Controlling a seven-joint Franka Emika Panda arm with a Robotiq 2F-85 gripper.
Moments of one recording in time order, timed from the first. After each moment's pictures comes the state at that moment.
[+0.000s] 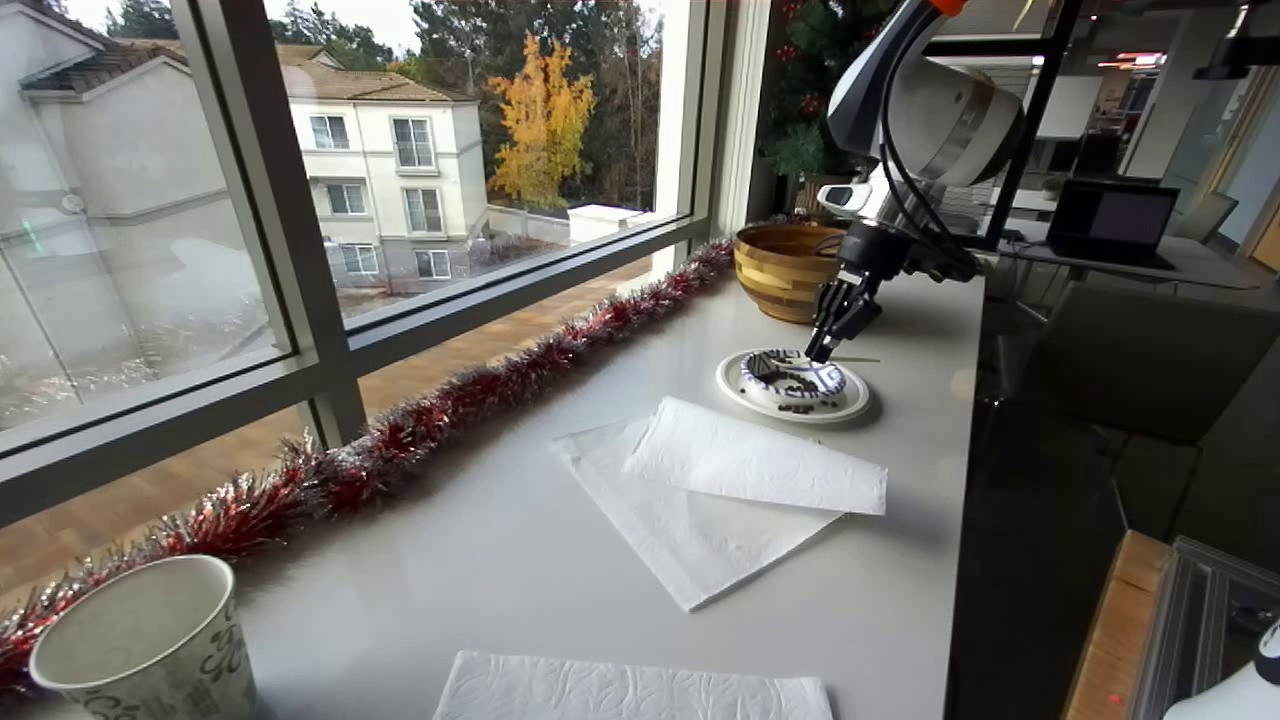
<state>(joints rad) -0.67 0.25 0.11 -2.29 0.52 2.38 -1.84</state>
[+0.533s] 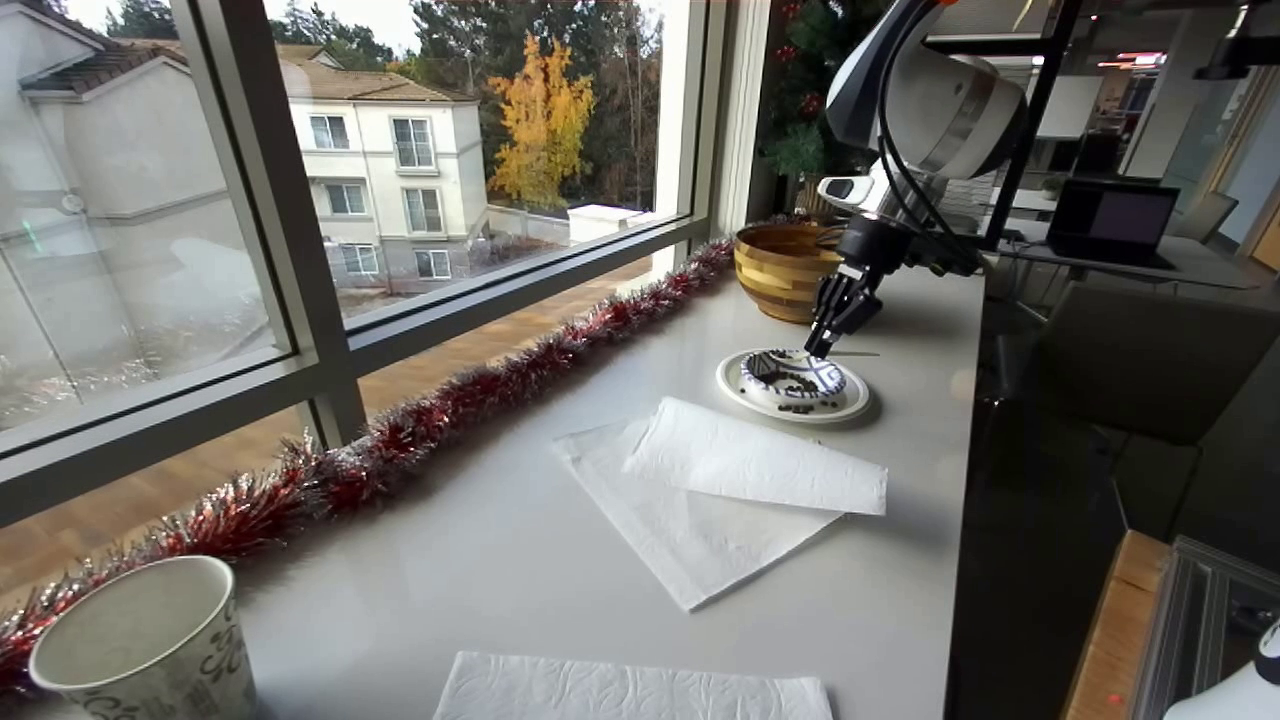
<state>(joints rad) -0.51 0.21 -0.03 -2.32 0.56 2.40 -1.87</state>
